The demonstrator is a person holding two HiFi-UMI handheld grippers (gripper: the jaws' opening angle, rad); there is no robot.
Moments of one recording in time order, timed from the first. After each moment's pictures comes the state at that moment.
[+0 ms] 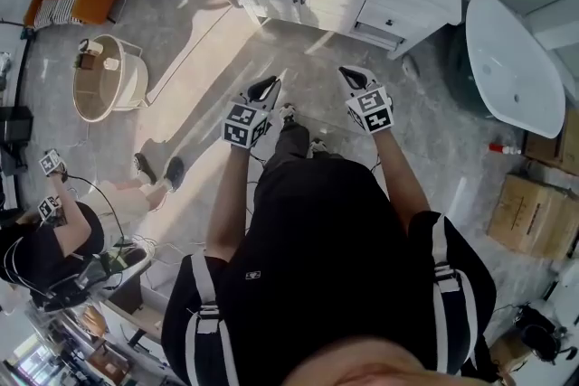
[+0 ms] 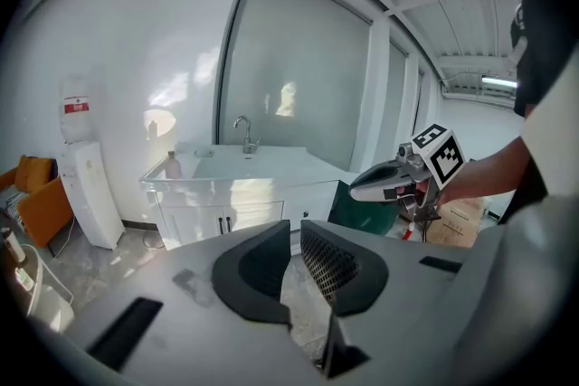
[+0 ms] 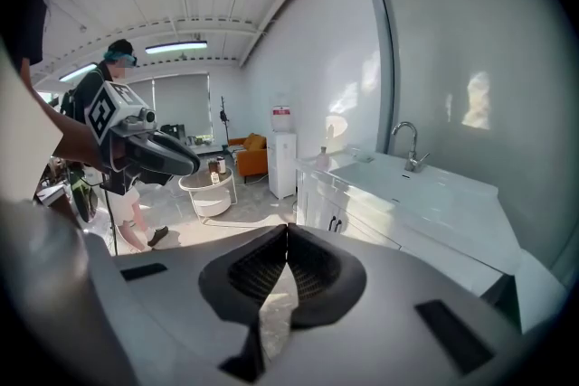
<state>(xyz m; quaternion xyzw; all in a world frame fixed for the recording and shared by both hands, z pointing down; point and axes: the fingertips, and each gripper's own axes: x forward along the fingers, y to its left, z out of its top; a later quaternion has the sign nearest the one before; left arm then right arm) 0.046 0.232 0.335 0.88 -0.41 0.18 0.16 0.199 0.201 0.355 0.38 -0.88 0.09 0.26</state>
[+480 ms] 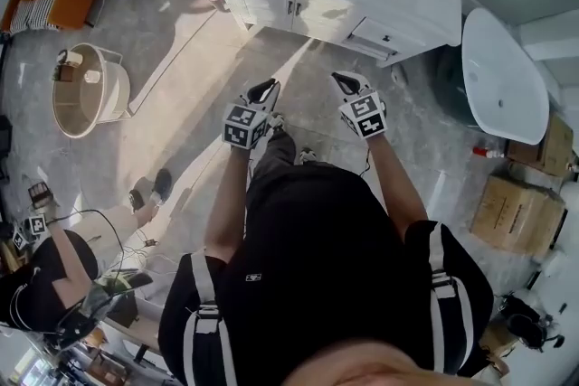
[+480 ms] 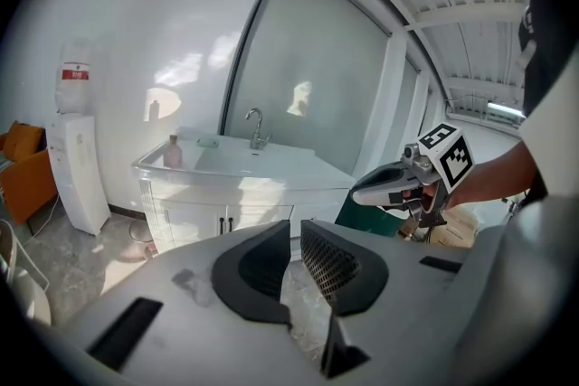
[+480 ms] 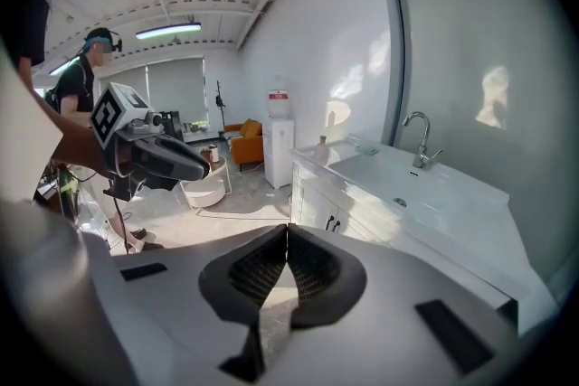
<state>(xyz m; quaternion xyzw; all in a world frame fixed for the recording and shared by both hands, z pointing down) 0.016 0.139 0.368 0.88 -0.39 0.15 0.22 0.156 0.119 0.370 0.38 -0.87 0.10 0.31</state>
